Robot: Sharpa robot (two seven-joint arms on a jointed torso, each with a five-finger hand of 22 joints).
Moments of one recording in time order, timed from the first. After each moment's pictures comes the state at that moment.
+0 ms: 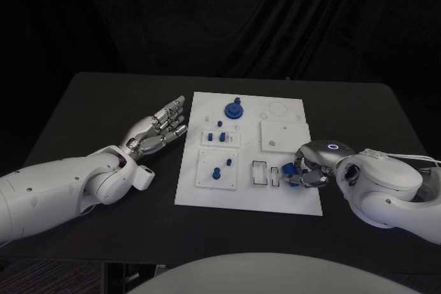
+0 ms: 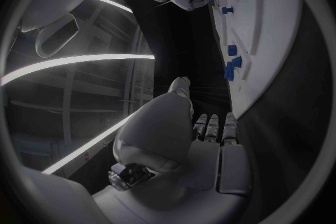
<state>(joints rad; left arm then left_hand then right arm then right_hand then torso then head) 1.12 -0.91 -0.21 1.44 -0.36 -0.14 0.68 1.59 0.18 -0.17 0.27 0.57 0.14 -0.14 0.02 0.02 0.01 0.01 0.01 0.00 0.00 0.02 0.01 0.00 0.15 0.01 0.08 0.01 0.03 1.20 -1.13 -0.25 1.95 -1.71 -0.18 -0.59 1.02 -0.09 0.17 0.28 0.29 0.92 0.04 0.53 0.65 1.47 -0.02 1.57 1.31 1.47 -0.10 1.56 1.31 0.01 1.47 0.01 1.56 1.31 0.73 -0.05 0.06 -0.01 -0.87</state>
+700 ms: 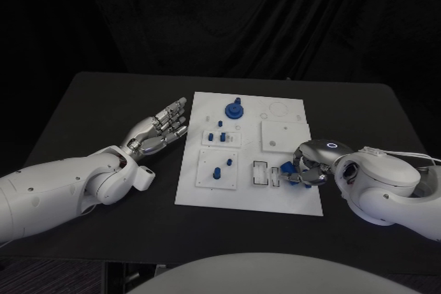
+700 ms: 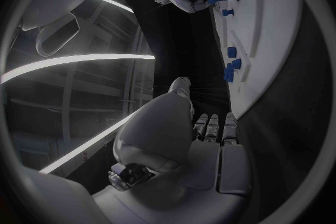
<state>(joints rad) 1.12 -0.91 -0.21 1.44 -0.36 -0.12 0.68 1.59 0.18 -0.17 0.27 0.57 0.14 -0.12 0.02 0.02 0.01 0.01 0.01 0.00 0.00 0.02 0.01 0.00 0.15 0.02 0.08 0.01 0.03 1.20 -1.12 -0.24 1.93 -1.64 -0.19 -0.57 1.12 -0.08 0.19 0.24 0.28 0.94 0.05 0.48 0.63 1.47 -0.02 1.57 1.31 1.47 -0.10 1.56 1.31 0.01 1.47 0.01 1.56 1.31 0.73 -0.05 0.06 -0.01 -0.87</state>
